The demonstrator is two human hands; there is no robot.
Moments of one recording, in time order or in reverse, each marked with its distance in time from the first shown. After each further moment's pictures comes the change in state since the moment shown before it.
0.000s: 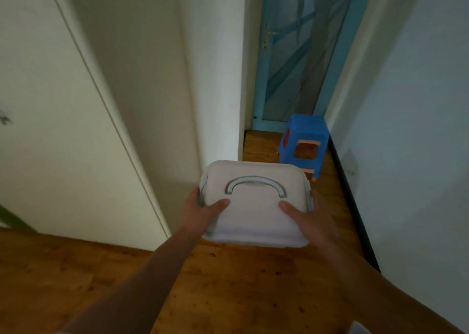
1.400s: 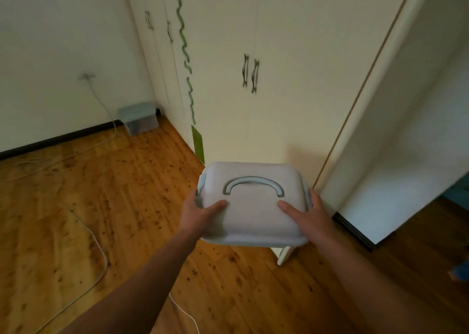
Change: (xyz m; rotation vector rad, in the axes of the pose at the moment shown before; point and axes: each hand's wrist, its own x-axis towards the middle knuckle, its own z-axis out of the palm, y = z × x) left_hand -0.097 -0.117 -0.318 -0.177 0.791 -0.269; right_hand -0.095 -0.168 0.336 -0.209 -0.736 -0.386
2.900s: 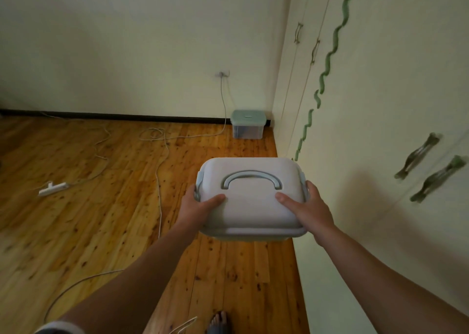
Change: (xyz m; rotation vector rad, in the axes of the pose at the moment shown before) left_hand 0.274 0.039 -0.128 -0.169 0.591 -0.194; right_hand 0.301 -0.254 0.242 -0.237 -0.523 -0.399
